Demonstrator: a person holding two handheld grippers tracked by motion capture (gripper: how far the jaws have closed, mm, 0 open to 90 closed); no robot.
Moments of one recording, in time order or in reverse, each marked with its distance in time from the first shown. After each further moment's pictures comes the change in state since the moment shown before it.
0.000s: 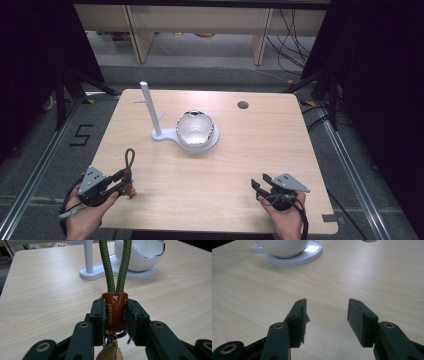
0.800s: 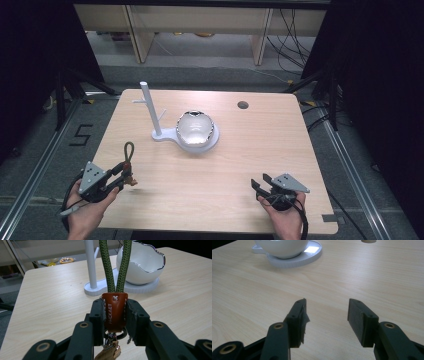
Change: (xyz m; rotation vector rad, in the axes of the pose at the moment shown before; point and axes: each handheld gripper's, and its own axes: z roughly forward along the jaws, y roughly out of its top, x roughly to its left) left arm -0.003 0.013 0.001 -0.071 0.037 0.054; right arm 0.001 0.000 -0.001 0.002 -0.002 0.011
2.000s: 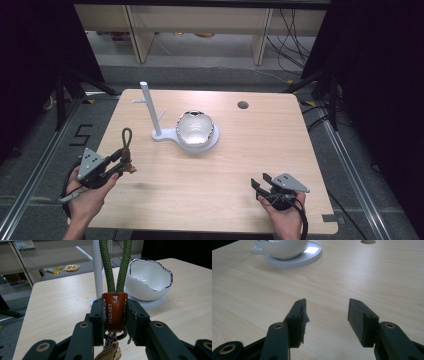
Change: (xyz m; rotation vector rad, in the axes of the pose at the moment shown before) left arm 0.008 0.030 0.011 -0.042 0.030 -0.015; right arm 0.000 0.001 0.000 -0.007 -0.009 -0.017
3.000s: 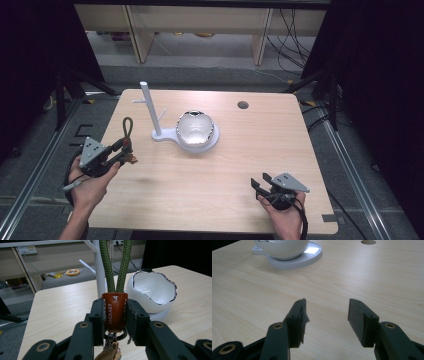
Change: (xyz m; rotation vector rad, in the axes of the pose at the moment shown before) left arm 0.005 0.020 0.016 -0.031 0.002 -0.003; right arm 0.000 0.000 0.001 0.002 0.012 0.011
